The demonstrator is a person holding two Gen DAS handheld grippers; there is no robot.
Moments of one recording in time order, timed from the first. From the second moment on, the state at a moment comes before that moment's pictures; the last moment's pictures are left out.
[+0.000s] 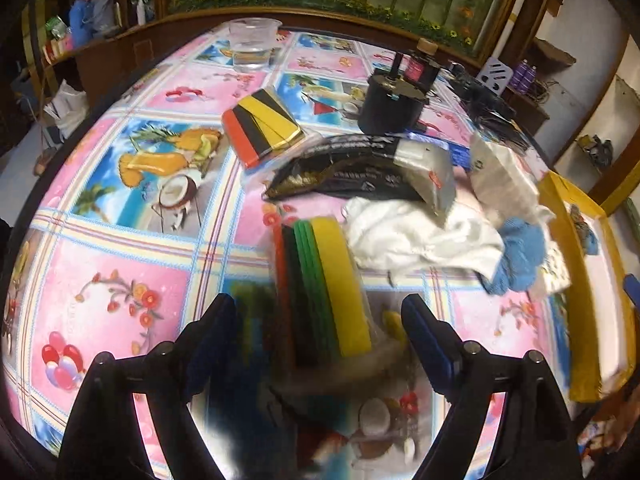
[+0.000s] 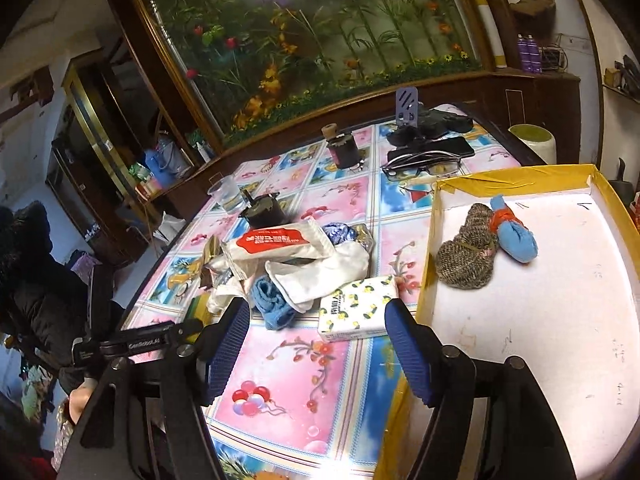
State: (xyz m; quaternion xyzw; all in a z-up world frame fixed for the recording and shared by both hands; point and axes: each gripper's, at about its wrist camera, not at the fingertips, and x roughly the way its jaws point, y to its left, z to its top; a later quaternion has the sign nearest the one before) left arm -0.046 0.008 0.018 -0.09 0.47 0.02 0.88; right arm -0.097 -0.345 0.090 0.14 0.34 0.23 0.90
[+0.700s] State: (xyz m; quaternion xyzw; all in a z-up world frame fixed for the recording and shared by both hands) left arm -0.042 0.024 0.011 -0.13 0.44 -0.02 0.89; right arm 0.028 -0.284 0.043 0.09 0.52 0.25 0.81
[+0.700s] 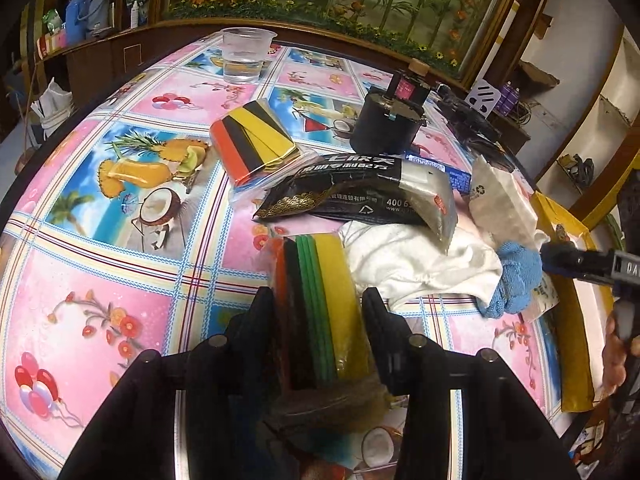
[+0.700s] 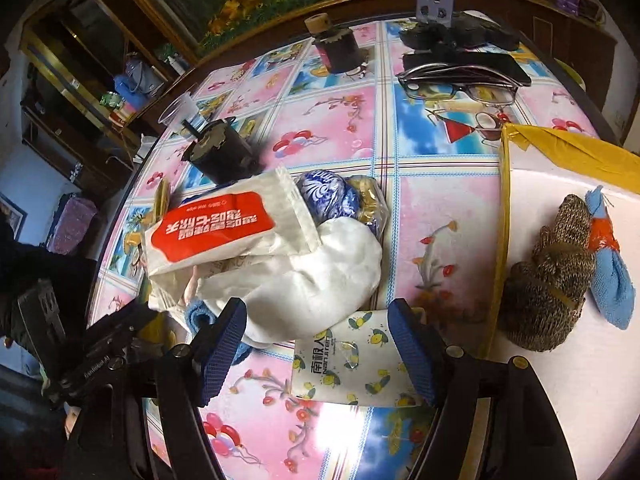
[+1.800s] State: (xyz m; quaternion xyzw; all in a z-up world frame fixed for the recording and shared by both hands) left arm -0.045 0.027 0.014 -0.15 0.43 -0.04 0.89; right arm -0.065 -0.242 0.031 -0.02 0.48 0.26 0.83
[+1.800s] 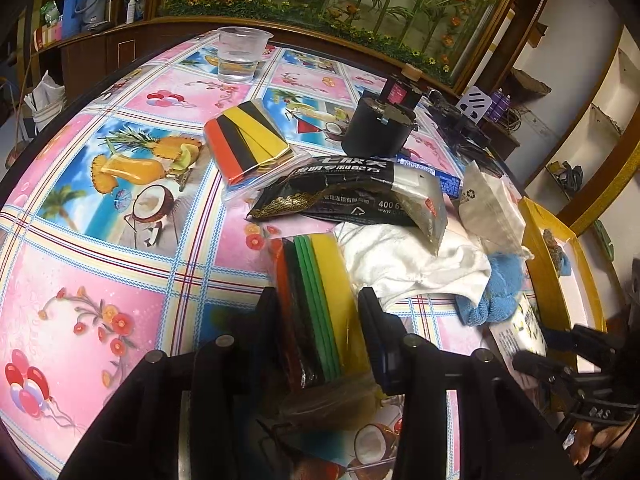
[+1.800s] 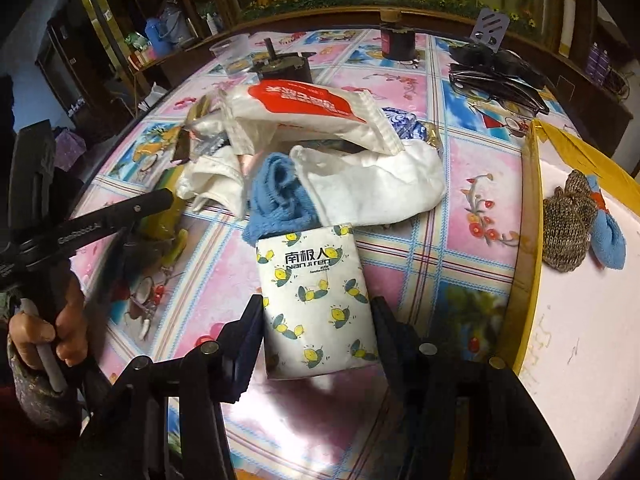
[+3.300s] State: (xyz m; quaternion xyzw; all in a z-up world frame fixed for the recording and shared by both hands) left arm -0.075 -0.006 0.043 -0.07 0.40 -0.01 0.91; right arm -0.105 -0.256 0.031 0.10 0.34 0.34 0.87
